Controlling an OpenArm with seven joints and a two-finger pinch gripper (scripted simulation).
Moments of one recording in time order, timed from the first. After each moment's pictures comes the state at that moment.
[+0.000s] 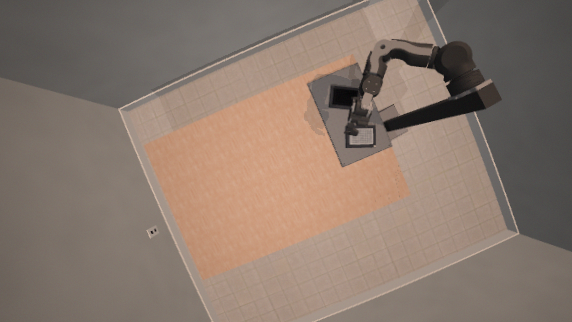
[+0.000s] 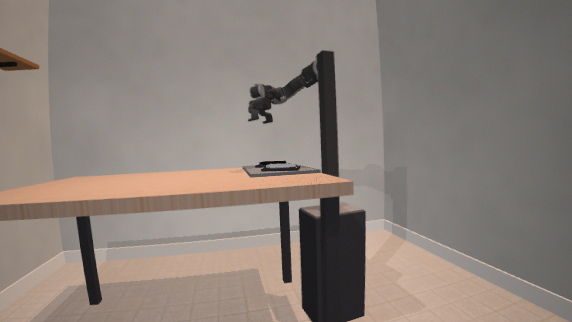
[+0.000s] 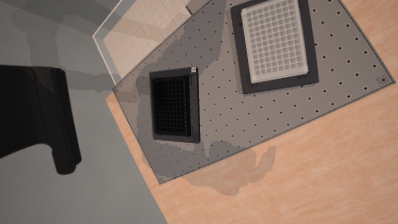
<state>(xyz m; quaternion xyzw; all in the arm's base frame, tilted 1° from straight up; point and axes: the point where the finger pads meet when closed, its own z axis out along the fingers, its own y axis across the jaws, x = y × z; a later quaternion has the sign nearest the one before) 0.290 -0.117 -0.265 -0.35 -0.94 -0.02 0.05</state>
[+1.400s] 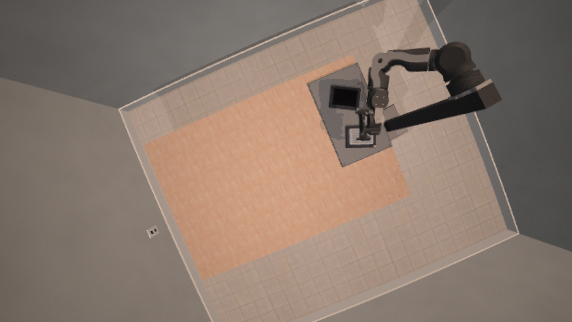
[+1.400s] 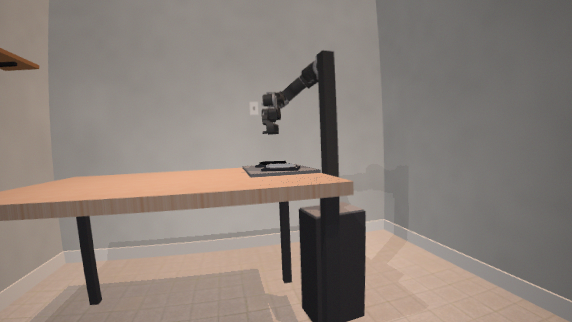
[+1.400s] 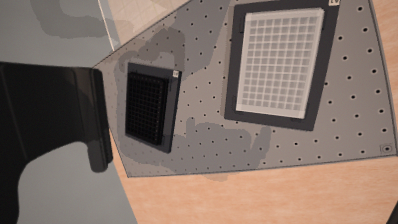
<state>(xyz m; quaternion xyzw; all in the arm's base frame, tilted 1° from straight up) 0.258 -0.065 -0.320 -0.23 -0.97 0.01 0.01</state>
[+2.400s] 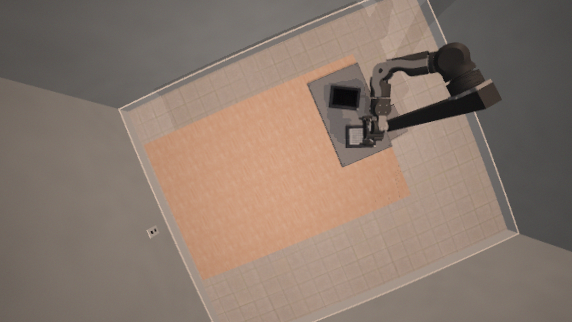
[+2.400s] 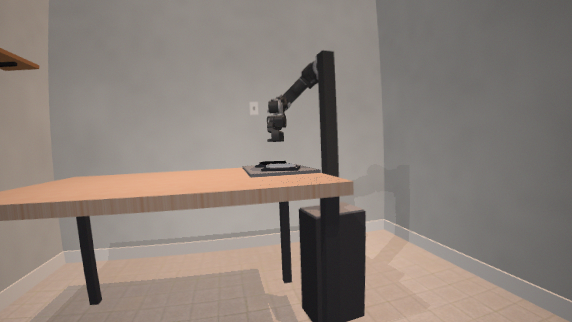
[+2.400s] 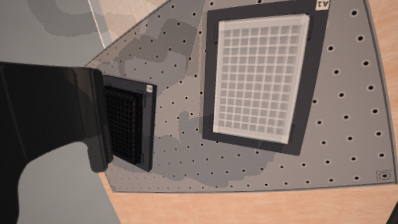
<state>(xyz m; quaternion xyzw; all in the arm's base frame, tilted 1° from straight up) 0.245 -0.033 -0.358 -0.23 -0.97 0.01 0.00</state>
